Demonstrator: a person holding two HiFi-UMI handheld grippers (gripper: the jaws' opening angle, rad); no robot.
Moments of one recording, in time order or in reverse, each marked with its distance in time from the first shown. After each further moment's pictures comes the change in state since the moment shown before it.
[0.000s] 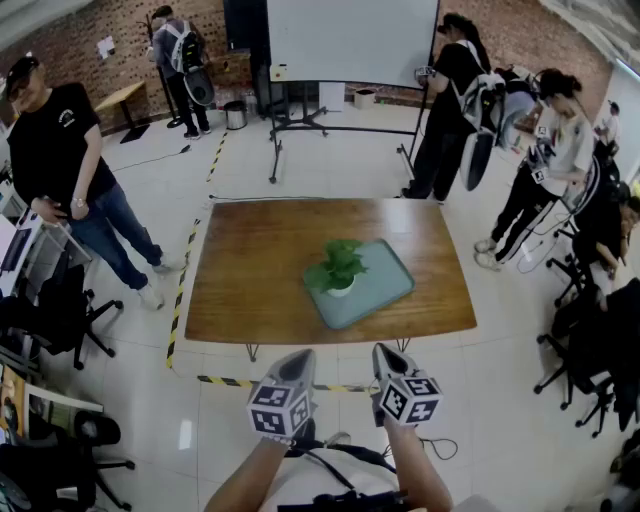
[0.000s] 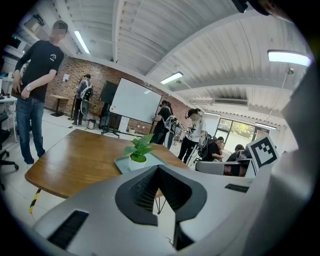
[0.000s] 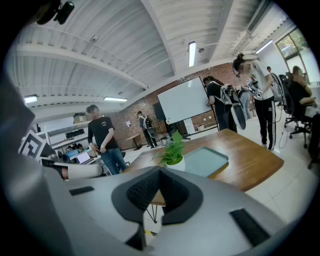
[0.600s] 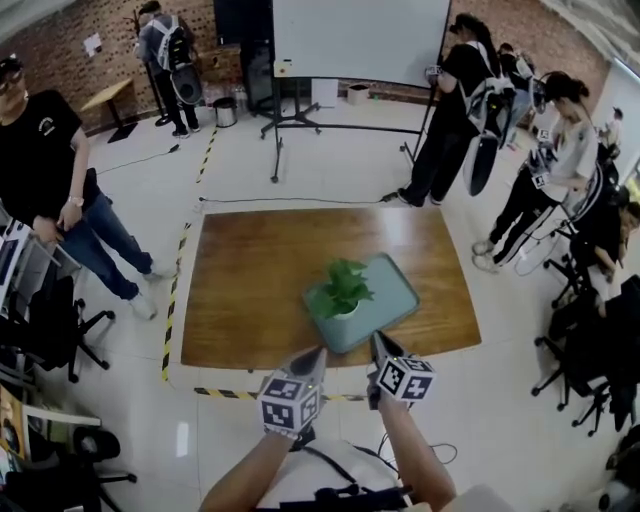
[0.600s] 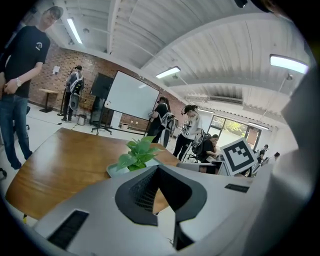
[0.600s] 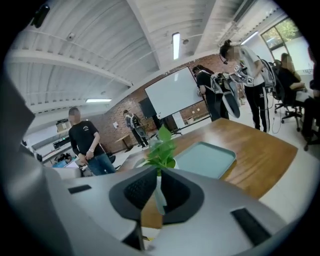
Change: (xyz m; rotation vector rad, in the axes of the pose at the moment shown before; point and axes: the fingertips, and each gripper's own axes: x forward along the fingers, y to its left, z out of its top) left arm 0.083 0.036 0.042 0.012 0.060 -0.088; right arm 0.127 -0.049 0.017 0.154 0.045 -0.087
